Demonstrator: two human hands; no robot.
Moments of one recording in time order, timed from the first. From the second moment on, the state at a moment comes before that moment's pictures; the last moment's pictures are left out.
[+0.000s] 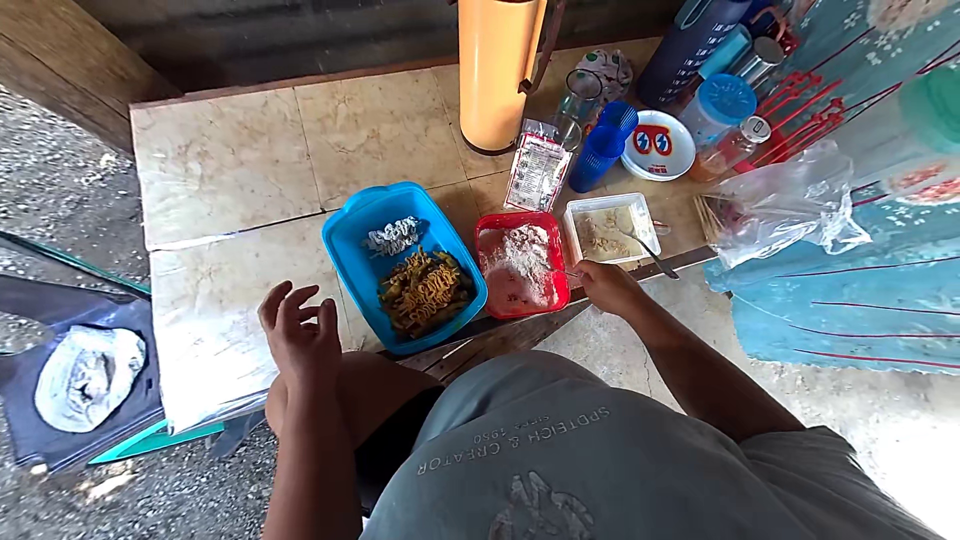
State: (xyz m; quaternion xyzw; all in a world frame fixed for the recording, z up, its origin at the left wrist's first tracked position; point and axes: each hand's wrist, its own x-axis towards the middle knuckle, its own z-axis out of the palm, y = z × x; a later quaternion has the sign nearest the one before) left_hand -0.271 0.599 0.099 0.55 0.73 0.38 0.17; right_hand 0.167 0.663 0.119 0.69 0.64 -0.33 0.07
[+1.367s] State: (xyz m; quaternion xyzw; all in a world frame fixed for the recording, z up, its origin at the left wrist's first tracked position) left_hand -0.266 0.599 0.103 0.53 0.74 0.37 0.18; right_hand 0.090 0.710 0.111 0.63 0.72 -0.29 0.04
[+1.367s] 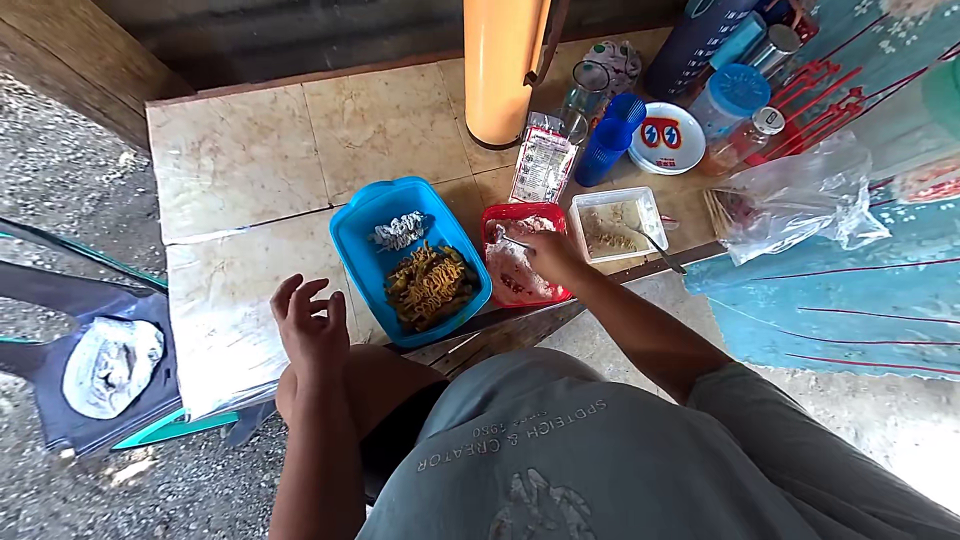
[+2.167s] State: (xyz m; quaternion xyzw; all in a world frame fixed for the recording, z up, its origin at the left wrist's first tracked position) left_hand -0.266 0.601 0.105 0.54 0.74 0.37 0.18; right_hand 0.126 0.732 0.156 0.66 0.72 -0.13 0.15
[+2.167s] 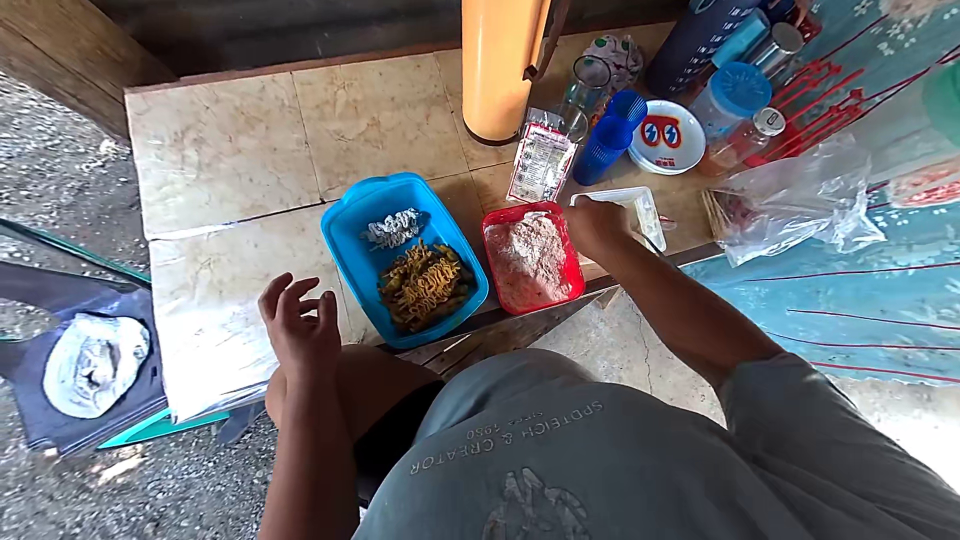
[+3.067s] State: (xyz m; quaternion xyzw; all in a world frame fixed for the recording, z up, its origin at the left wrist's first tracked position) left_hand -0.270 0.605 0.102 0.54 0.73 0.37 0.19; right_hand 0.151 0.695 0.121 0.59 0.80 -0.02 0.04
